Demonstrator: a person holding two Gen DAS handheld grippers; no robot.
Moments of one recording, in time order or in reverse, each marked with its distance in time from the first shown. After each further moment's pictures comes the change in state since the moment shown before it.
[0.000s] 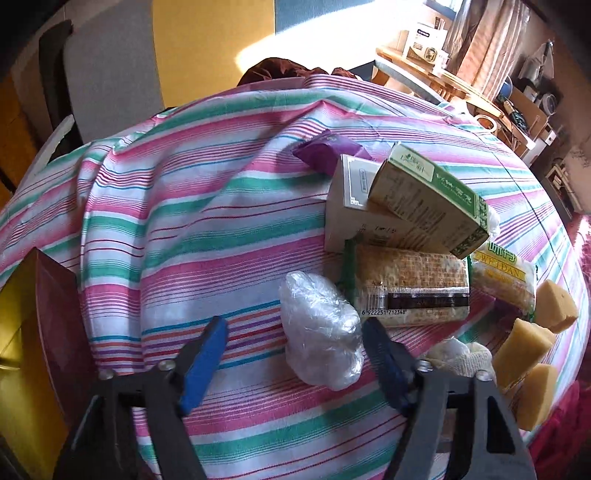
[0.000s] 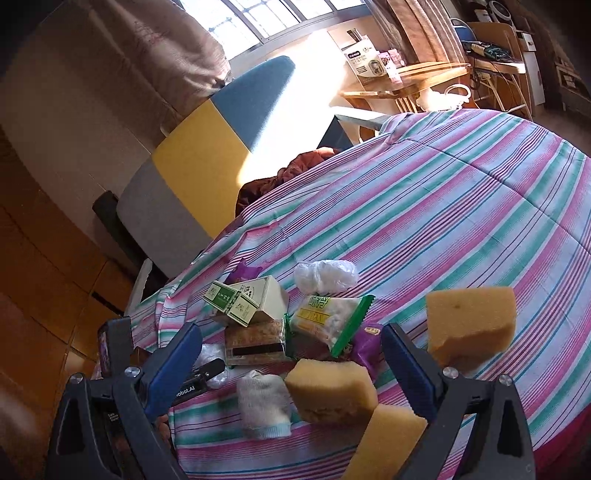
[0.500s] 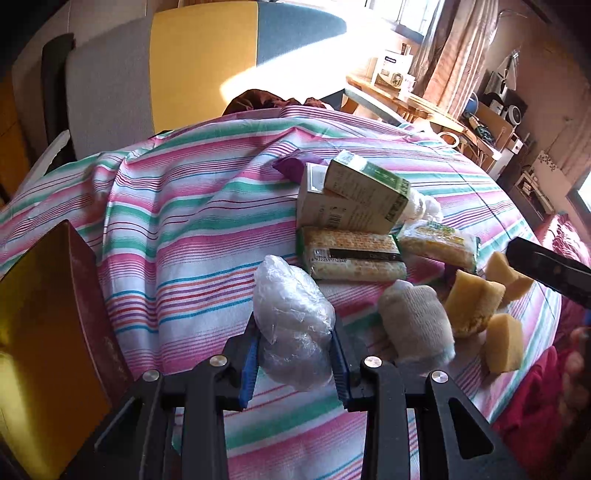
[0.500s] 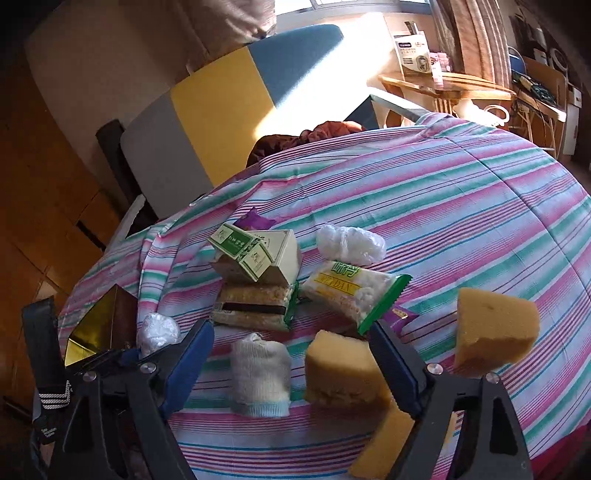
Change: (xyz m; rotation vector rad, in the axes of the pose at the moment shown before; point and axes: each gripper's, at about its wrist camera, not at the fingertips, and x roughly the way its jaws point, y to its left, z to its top) left arm -0.071 -0.001 -0.054 0.042 -0.141 -0.086; right arm 0.035 0.045 -0.017 -0.245 0.148 -0.065
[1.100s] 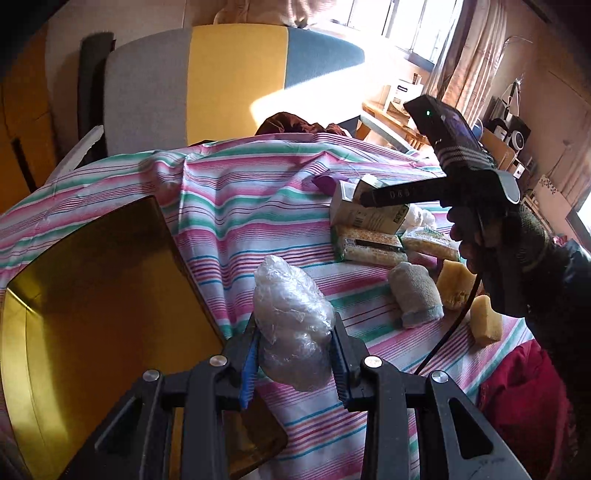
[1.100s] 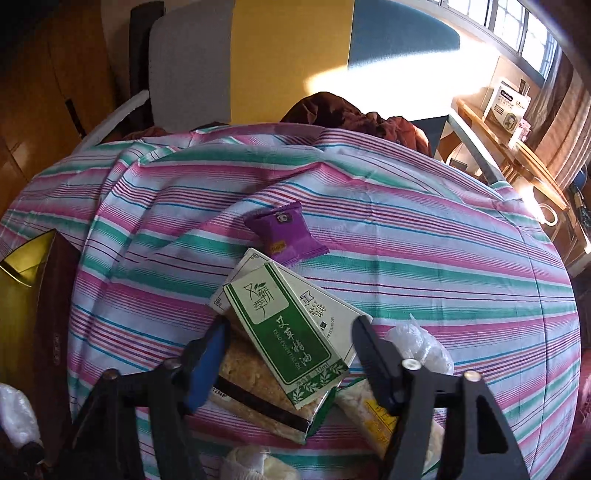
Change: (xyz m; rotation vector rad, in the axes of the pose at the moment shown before) left arm -0.076 0.047 -0.039 -0.074 -0.079 0.016; right arm 0.136 0.082 0.066 -0.405 0.220 -0.199
